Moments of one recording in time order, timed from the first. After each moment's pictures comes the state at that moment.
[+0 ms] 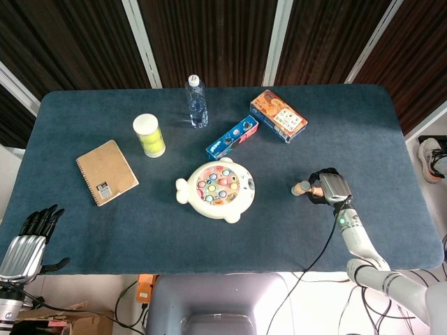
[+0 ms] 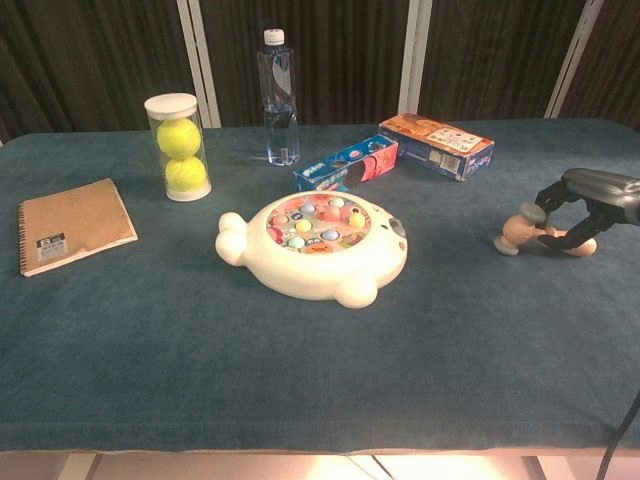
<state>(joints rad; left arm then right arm) -0.15 -1.08 0.00 -1.65 1.48 1.36 0.05 0.63 -1.59 0.21 -0.98 -1.11 0.76 0.05</state>
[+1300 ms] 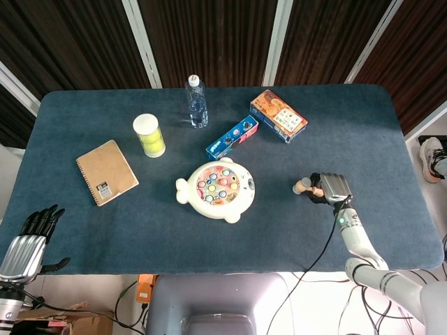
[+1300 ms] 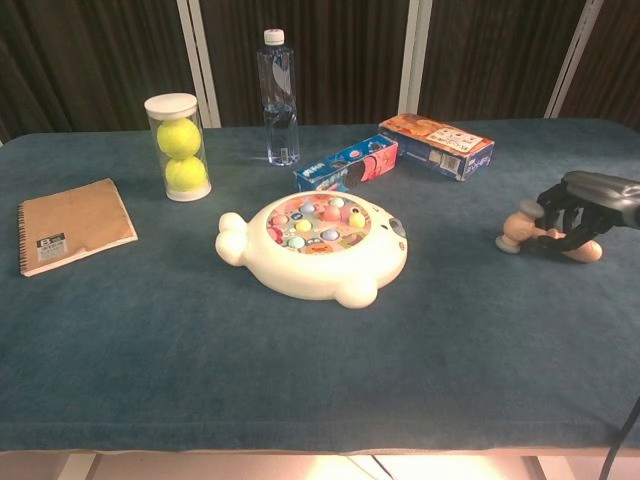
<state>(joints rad) -0.15 -1.08 0.00 -1.65 1.48 1.36 0.04 0.64 -1.62 0.21 -0.93 -1.11 0.75 0.05</state>
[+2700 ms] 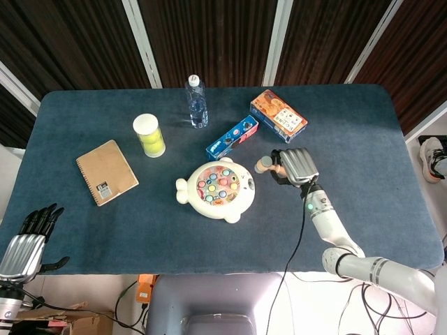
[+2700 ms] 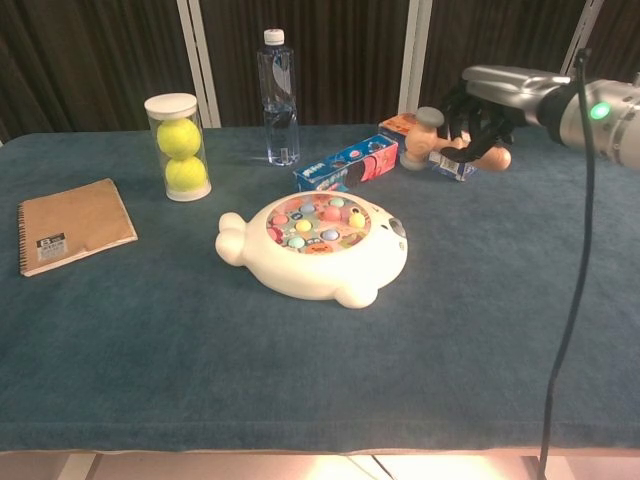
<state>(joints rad) -0.15 -1.07 -0.01 -1.65 1.48 1.36 0.04 0.80 -1.48 0.35 -1.38 -0.98 0.87 -0.38</state>
